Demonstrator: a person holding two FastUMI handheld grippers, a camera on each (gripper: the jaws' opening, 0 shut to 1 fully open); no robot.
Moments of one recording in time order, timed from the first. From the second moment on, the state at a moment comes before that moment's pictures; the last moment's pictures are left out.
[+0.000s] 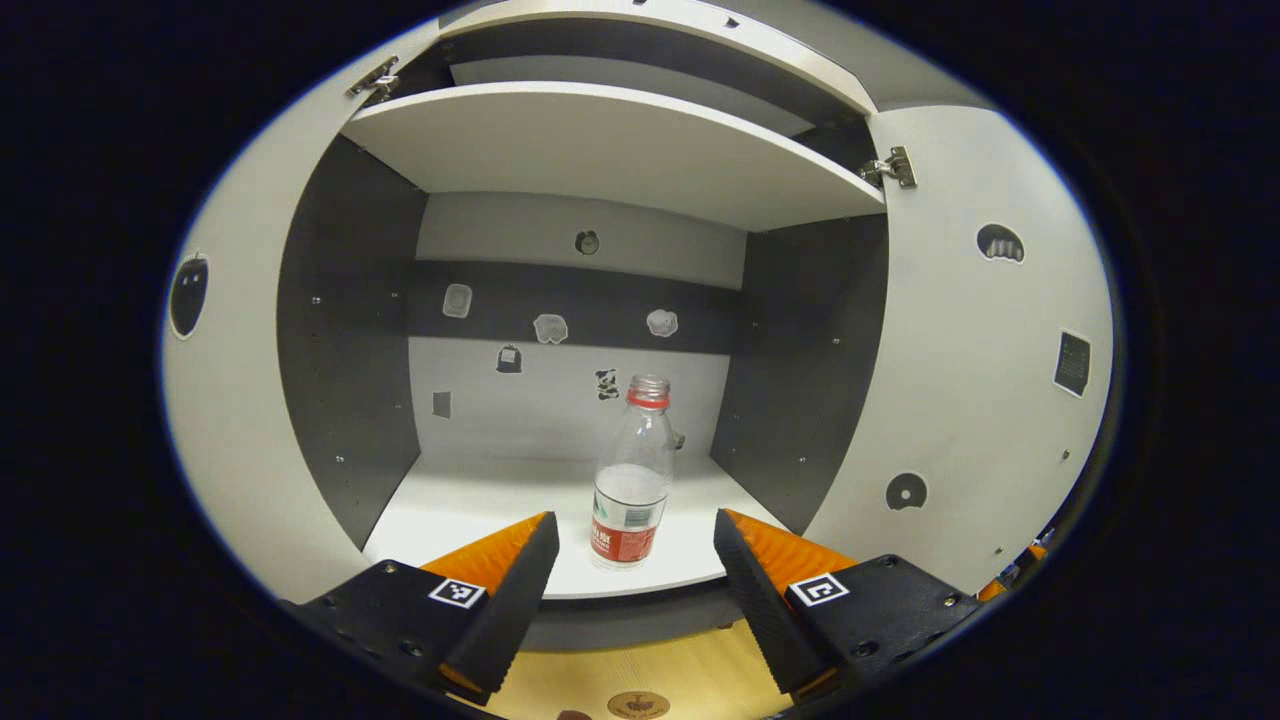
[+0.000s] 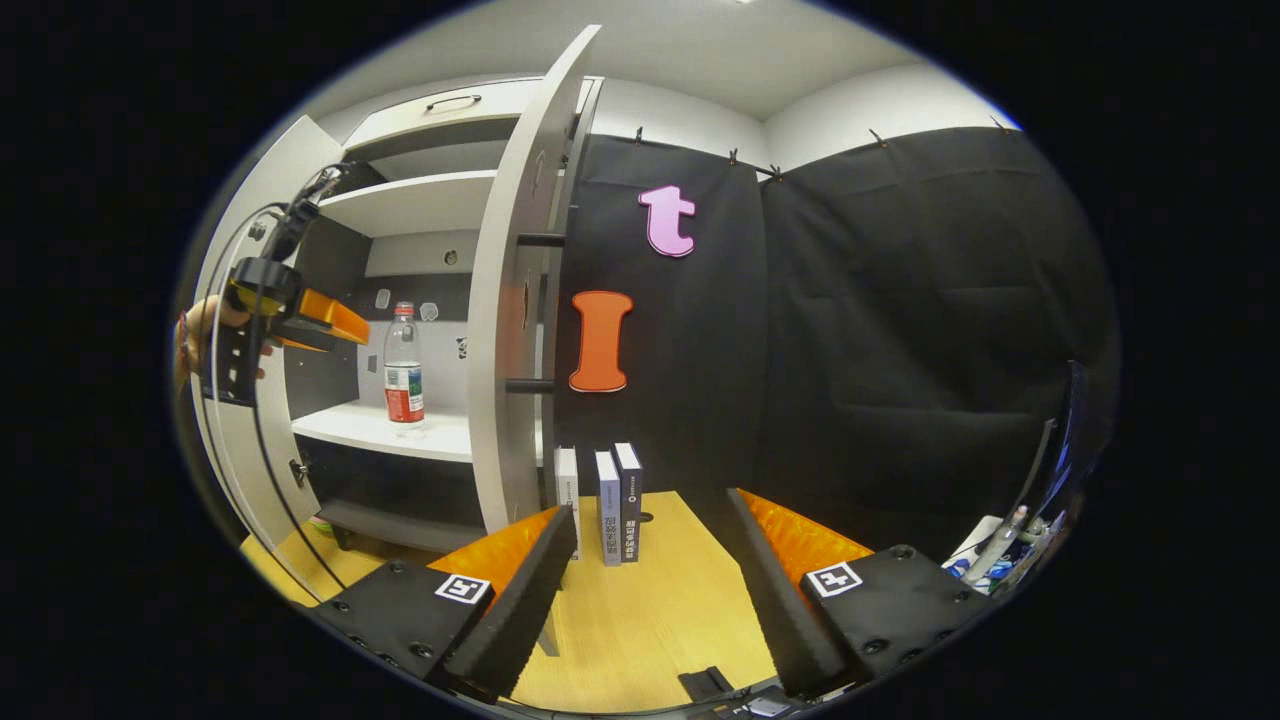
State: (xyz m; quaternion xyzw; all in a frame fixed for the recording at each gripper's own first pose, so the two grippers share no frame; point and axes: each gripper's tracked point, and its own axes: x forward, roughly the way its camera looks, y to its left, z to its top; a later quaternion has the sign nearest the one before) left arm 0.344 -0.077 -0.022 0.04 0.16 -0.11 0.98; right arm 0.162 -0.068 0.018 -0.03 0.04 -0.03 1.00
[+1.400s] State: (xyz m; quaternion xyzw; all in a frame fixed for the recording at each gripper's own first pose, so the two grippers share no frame) left arm 0.108 0.055 0.011 0.01 0.05 0.02 1.00; right arm 0.196 -0.033 0.009 -0.01 0.05 0.05 1.00
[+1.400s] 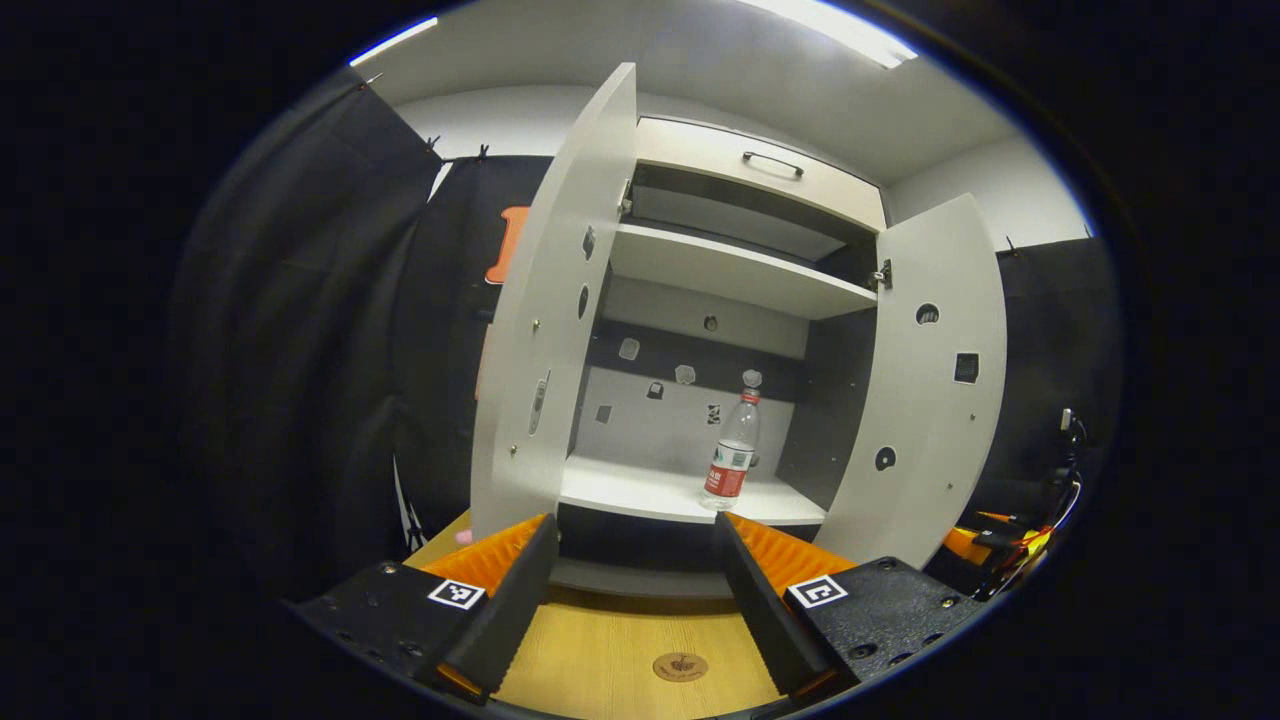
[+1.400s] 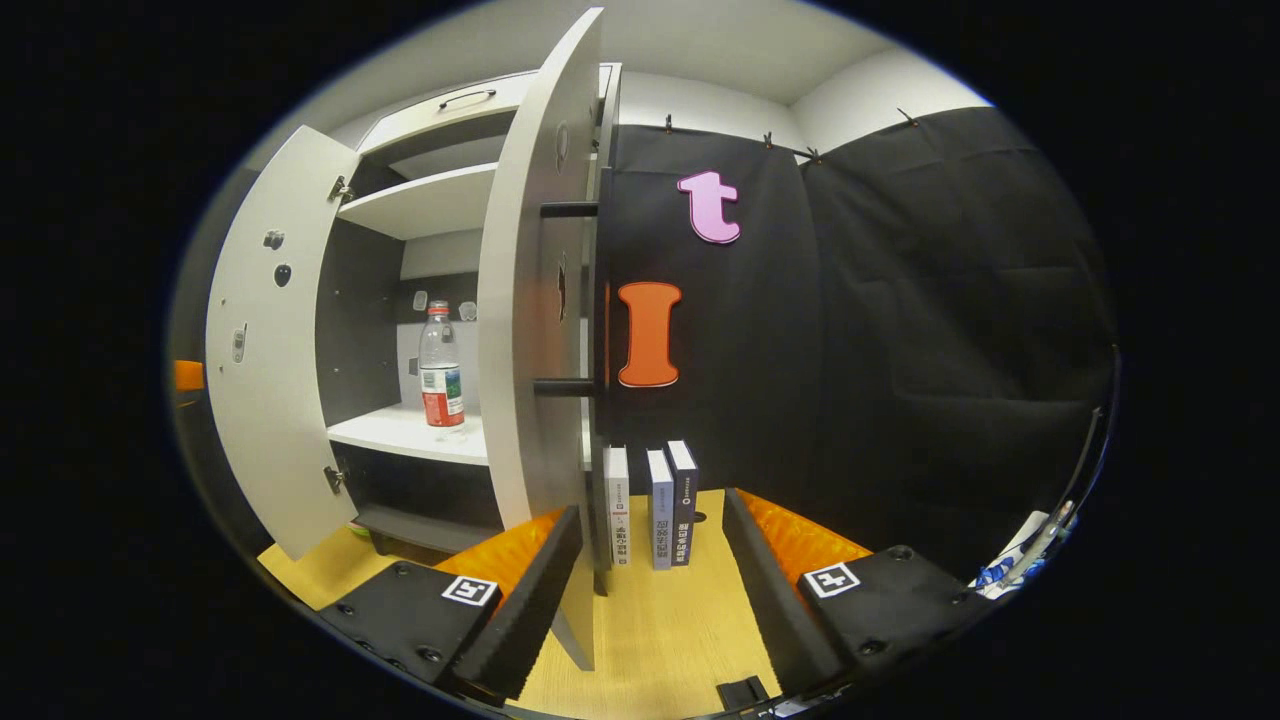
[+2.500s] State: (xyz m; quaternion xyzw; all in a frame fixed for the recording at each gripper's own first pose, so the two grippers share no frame) left arm 0.087 0.097 0.017 0.00 0.05 0.08 1.00; right arm 0.232 0.134 -0.001 0.00 0.05 0.19 0.98
